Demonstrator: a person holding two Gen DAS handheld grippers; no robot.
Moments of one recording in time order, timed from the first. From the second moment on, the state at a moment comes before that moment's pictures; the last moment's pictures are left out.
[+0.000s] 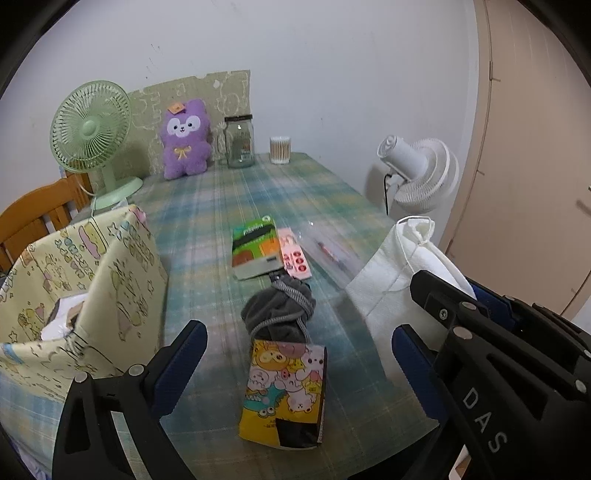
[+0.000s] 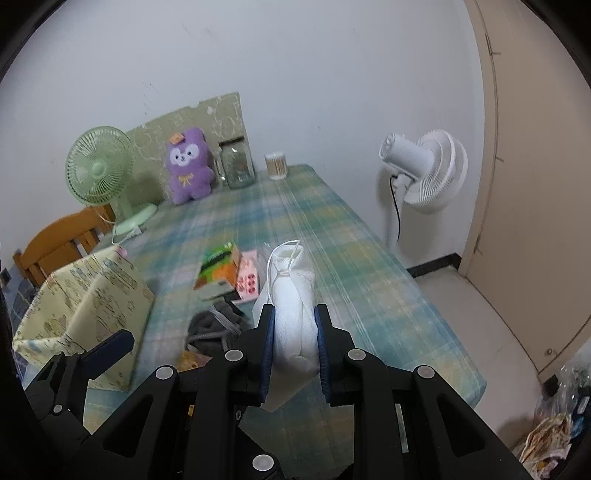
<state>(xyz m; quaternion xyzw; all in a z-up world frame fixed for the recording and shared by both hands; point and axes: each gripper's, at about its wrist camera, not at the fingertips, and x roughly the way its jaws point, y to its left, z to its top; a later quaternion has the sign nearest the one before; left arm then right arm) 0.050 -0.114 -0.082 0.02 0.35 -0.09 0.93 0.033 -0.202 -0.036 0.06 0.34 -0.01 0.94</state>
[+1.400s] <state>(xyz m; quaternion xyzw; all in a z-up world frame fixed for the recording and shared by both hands) 0.062 -0.108 -0.083 0.02 0.35 -0.07 0.94 0.041 -0.201 -0.038 0.07 0.33 -0.01 0.94</state>
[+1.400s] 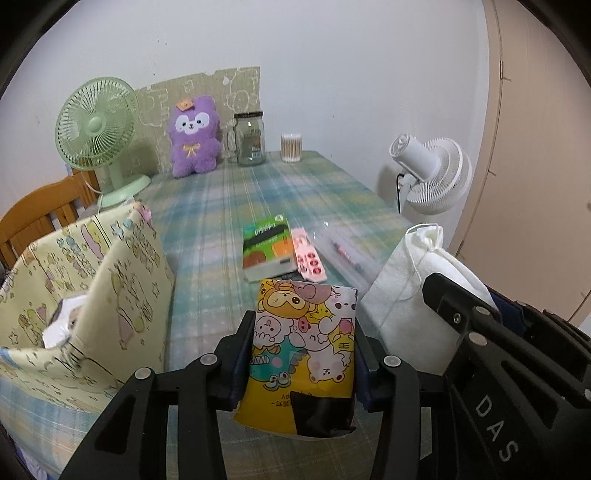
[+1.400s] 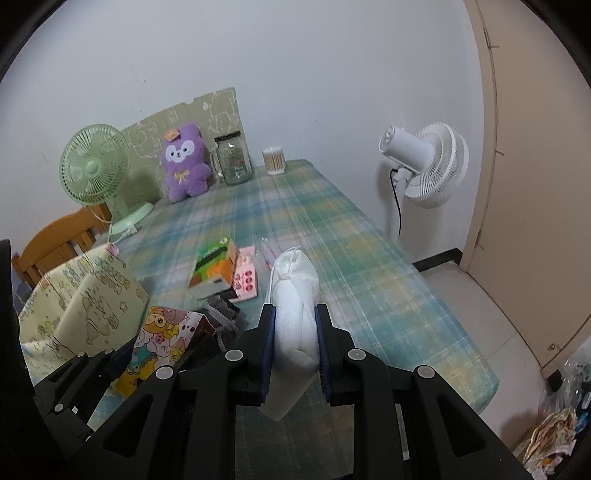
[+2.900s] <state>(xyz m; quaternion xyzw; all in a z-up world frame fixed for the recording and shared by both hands) 0.059 -0.061 0.021 0.01 0.27 -0.06 0.96 0.041 -0.148 0.074 0.04 0.25 0.03 0.97</state>
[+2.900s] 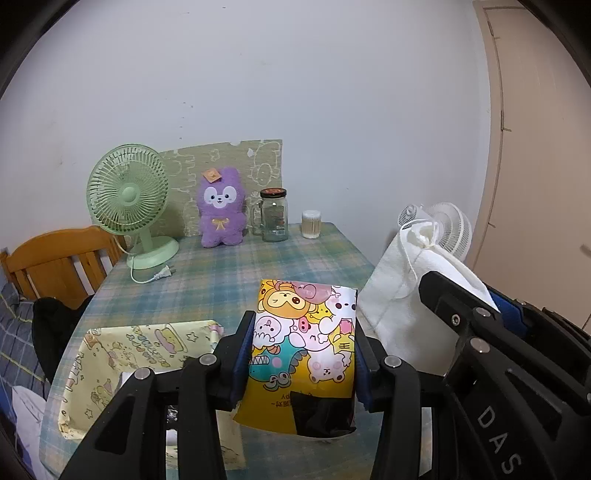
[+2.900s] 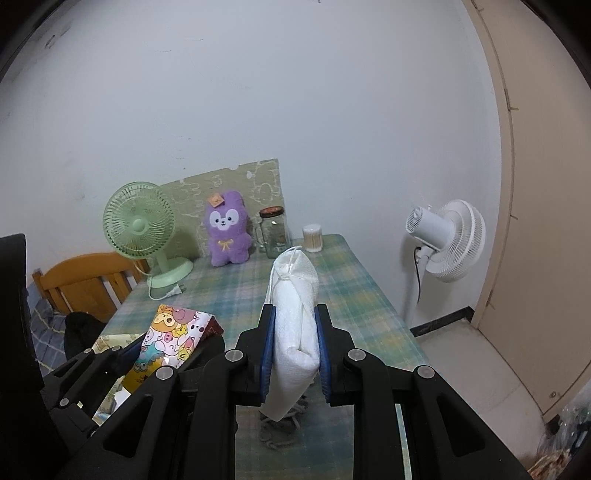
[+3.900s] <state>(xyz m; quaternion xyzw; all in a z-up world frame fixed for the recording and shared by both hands) 0.076 0.041 0.010 0.01 0.27 0.00 0.96 0.075 -0.043 0.054 0.02 0.27 0.10 0.96</state>
